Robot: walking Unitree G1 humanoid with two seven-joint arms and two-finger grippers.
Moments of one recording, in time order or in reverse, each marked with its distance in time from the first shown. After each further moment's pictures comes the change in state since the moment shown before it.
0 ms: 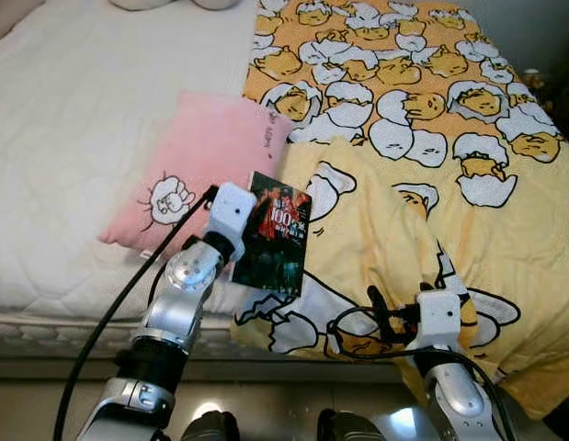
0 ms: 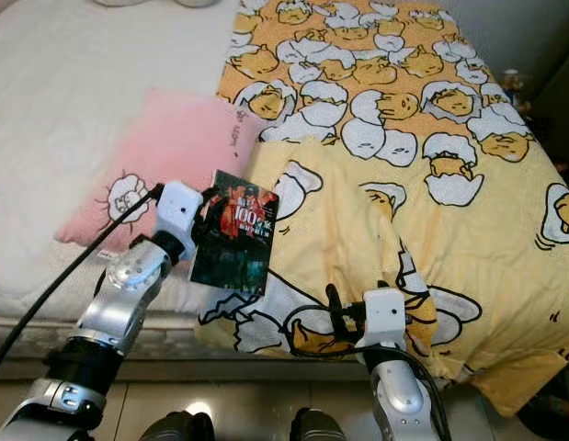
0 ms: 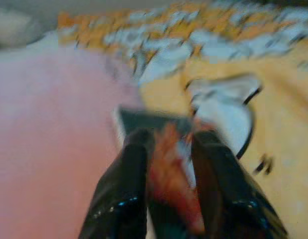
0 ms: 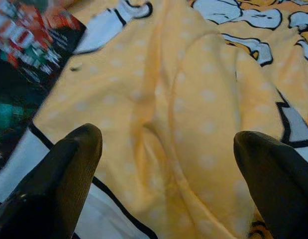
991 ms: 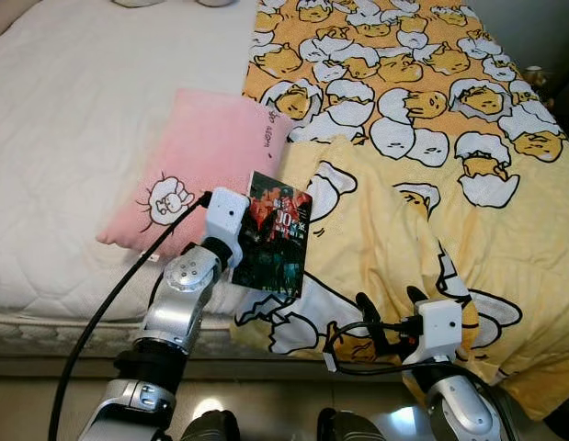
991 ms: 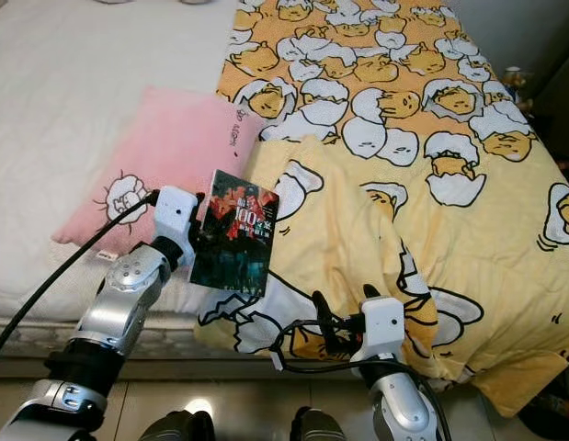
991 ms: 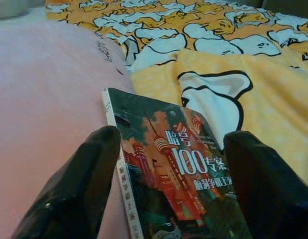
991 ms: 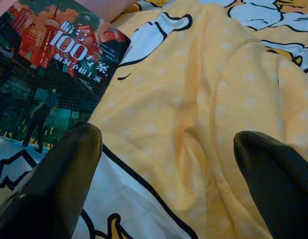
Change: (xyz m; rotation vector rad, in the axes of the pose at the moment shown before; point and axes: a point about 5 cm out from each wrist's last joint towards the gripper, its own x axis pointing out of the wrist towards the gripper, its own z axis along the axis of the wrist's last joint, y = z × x) left arm -0.001 -0.004 -0.003 -0.089 0.024 -0.047; right arm -0.017 0.008 0.004 0.045 -0.018 0.120
